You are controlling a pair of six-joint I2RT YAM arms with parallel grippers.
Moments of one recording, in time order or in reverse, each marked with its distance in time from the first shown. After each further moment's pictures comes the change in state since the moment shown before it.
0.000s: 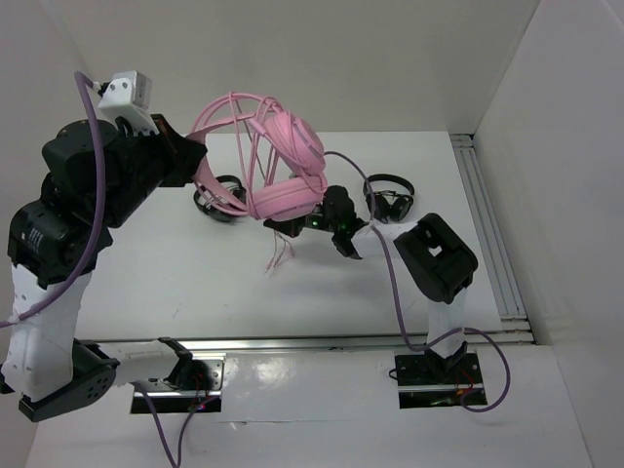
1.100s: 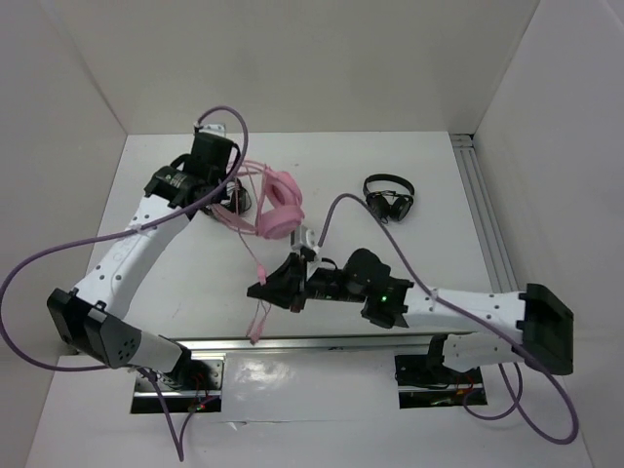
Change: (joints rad) left arm 0.142 0.216 -0.503 0.135 -0.288 0.087; right arm 0.539 -0.691 -0.322 -0.075 0.231 -0.082
